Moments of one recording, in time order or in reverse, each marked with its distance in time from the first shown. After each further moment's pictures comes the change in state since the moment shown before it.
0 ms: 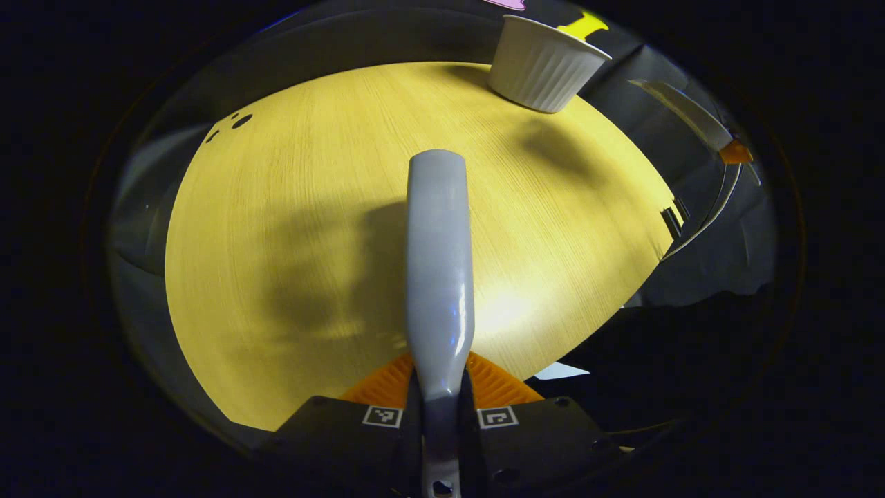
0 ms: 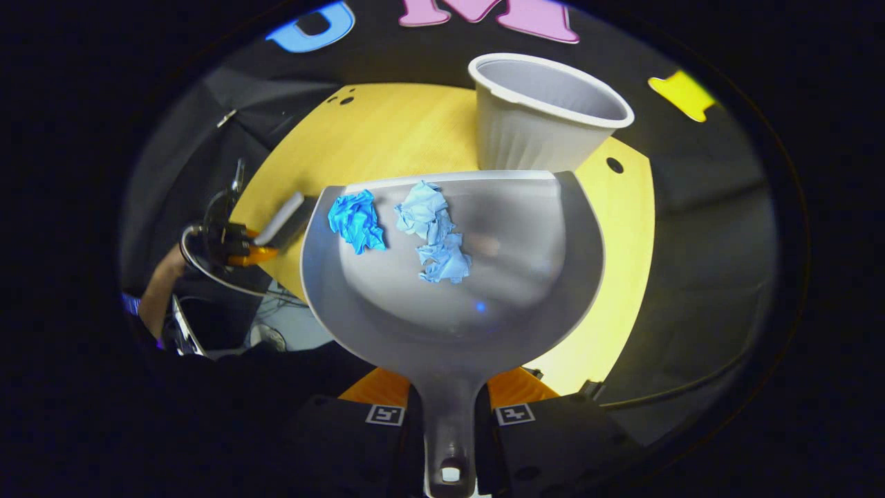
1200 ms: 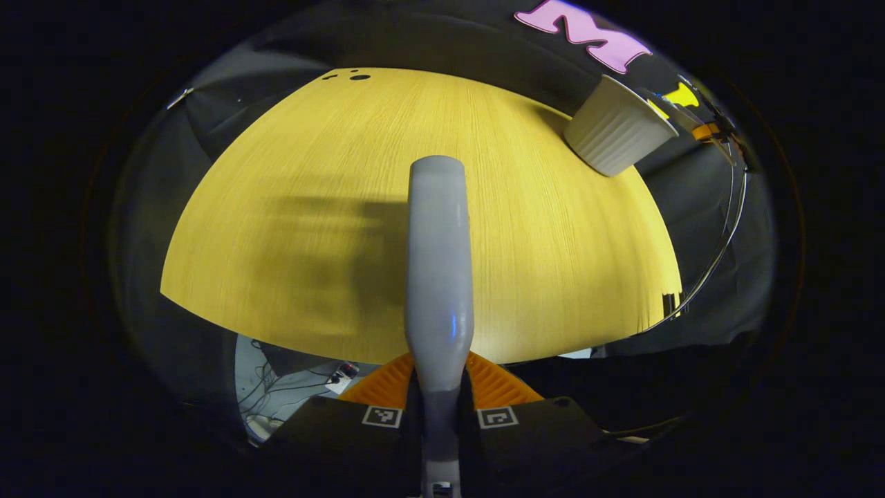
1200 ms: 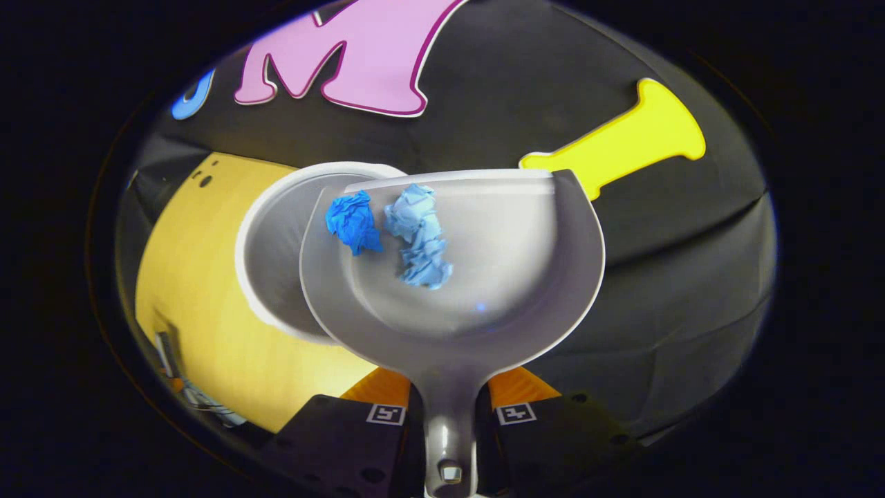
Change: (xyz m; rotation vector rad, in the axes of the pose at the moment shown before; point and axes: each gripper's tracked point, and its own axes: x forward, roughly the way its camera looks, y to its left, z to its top) left arm -0.019 -0.024 -0.046 -0.434 -0.154 0.047; right arm 0.048 -0.134 0.080 0.005 -0.209 -0.564
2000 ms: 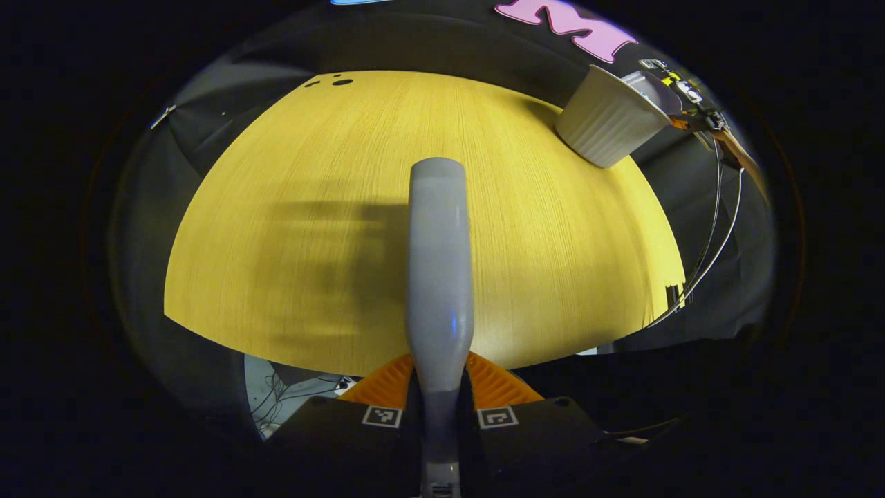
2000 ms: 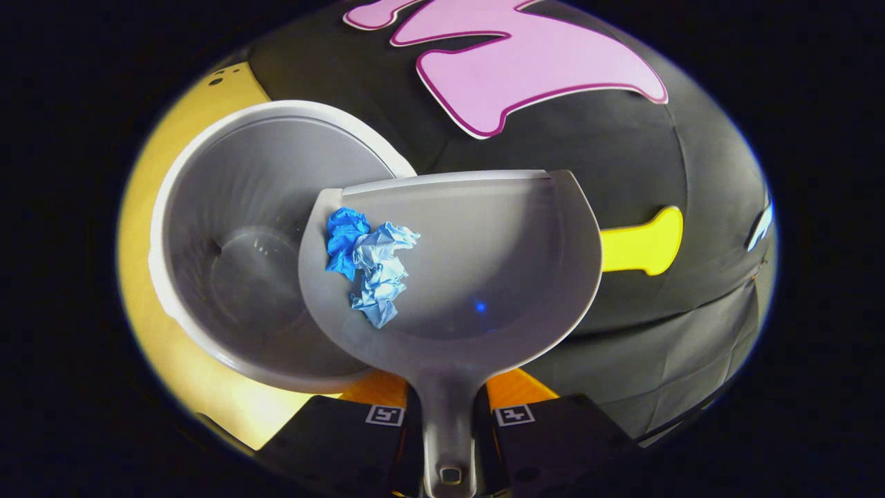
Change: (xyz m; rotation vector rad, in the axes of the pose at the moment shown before) left arm -0.006 0.007 -0.004 0.062 0.015 0.013; right arm 0.034 0.019 0.016 -0.425 -0.195 -0.451
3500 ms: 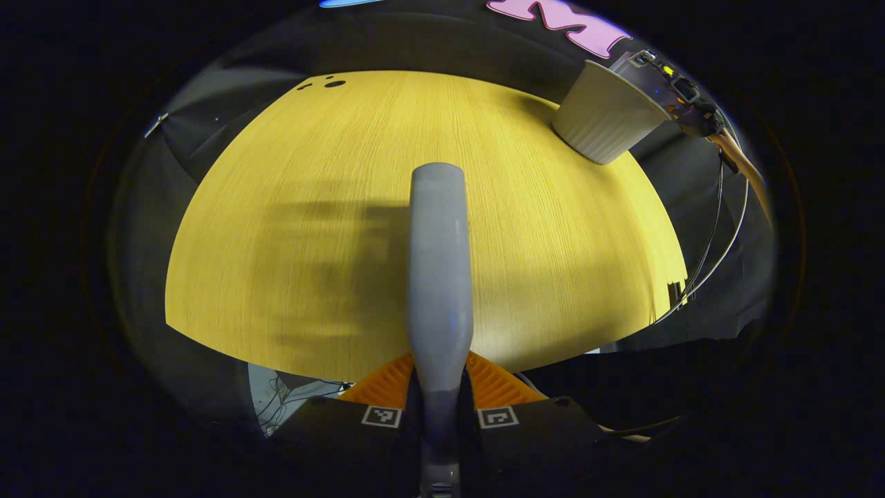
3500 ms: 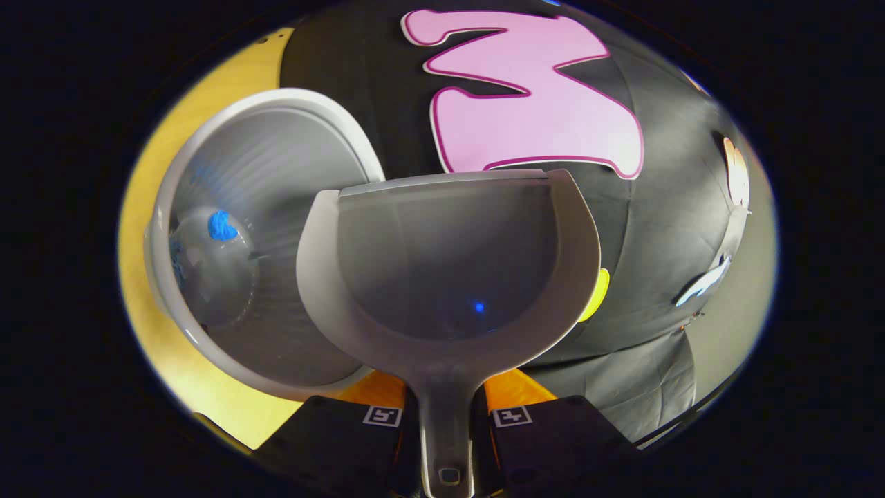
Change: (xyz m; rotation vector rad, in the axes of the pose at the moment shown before) left arm -0.011 0.002 0.002 0.005 0.003 0.026; right arm -0.039 -0.019 0.029 -0.122 -0.124 -0.266
